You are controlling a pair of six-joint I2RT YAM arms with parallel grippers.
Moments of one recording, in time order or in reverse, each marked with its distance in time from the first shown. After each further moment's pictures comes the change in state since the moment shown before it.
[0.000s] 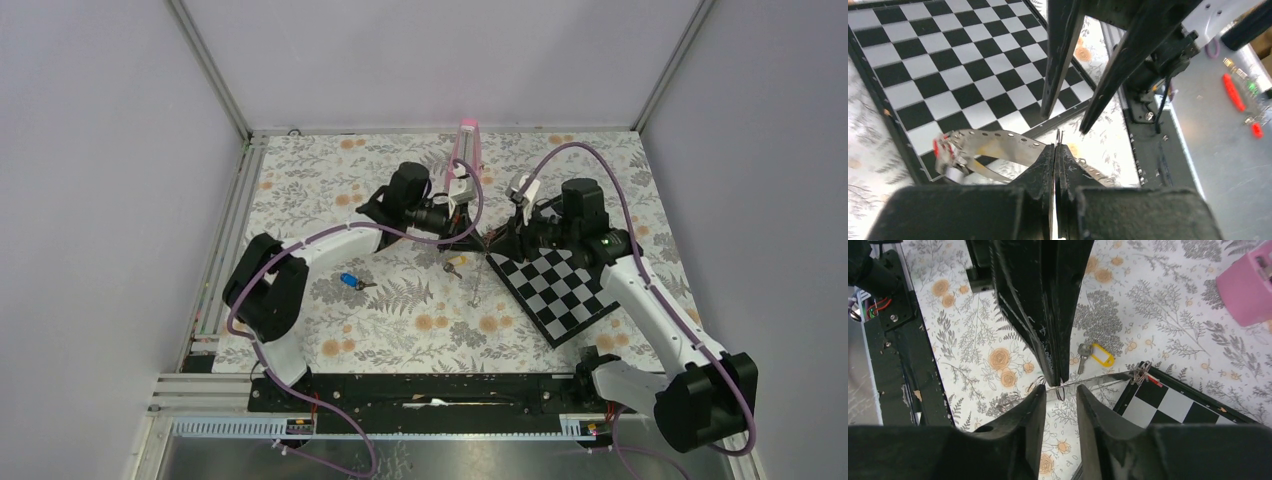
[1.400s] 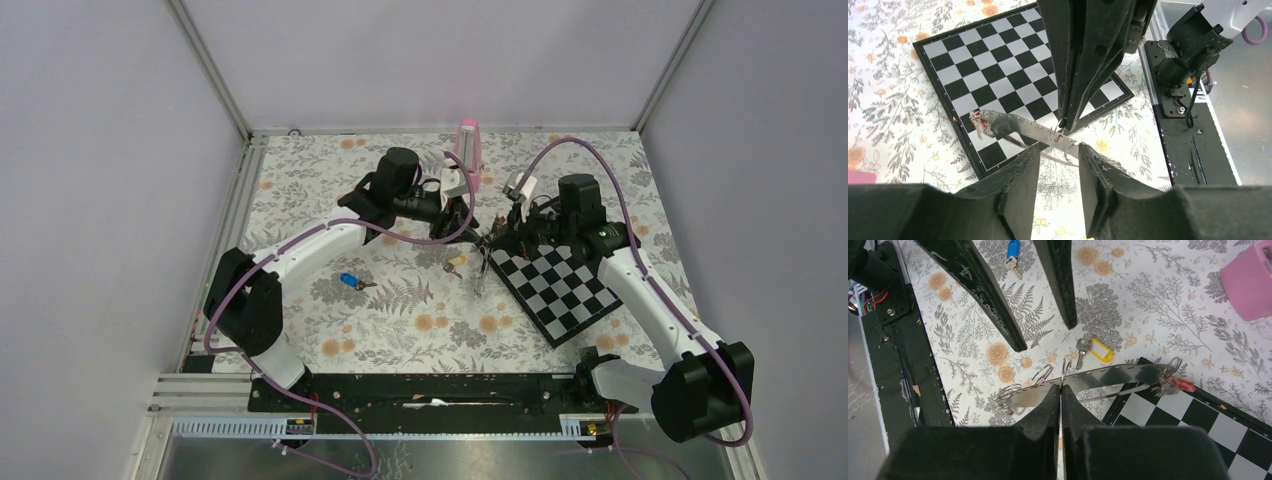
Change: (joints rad) left arm 0.021 -0.115 0.031 -0.140 -0.105 0.112; right arm -0.006 0.033 0.044 -0.036 0.000 -0.026
